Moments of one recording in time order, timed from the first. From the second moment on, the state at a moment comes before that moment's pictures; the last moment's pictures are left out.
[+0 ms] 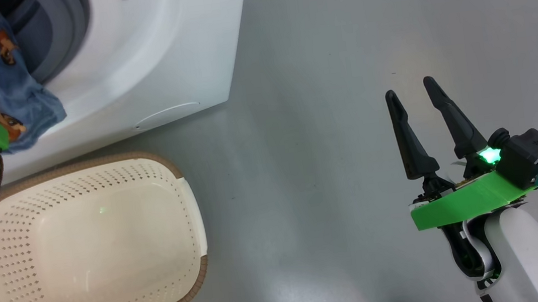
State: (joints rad) left arm -1.18 0.38 -0.42 1.24 -0.70 -0.12 -0.11; right arm -0.32 -0.06 0.18 0.13 0.34 0.12 -0.25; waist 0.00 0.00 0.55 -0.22
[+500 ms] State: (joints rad) left arm -1.31 0.41 -0.42 1.13 -0.70 -0.13 -0.25; right arm -0.33 -0.06 0.19 0.11 0.33 0.12 -0.25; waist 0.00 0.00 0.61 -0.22
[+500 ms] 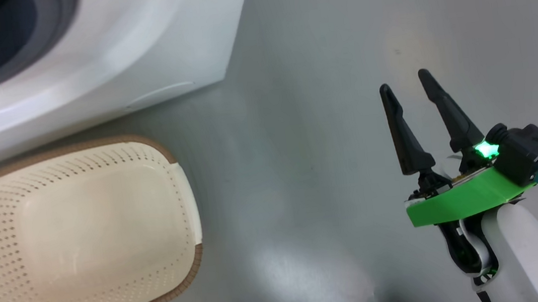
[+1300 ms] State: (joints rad) left arm -1.29 0.37 -0.20 1.12 -0.61 -0.13 -0.26; right arm -0.34 -0.05 0.19 0.11 0.34 0.12 -0.25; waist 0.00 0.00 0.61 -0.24
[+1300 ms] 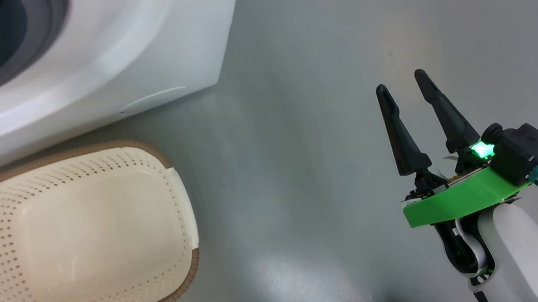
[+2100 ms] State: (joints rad) left arm -0.79 0.28 -0.17 0.86 -0.56 -0.13 -0.26; right arm -0.29 -0.13 0.21 0.21 0.41 0.12 -0.25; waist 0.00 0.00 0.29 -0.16
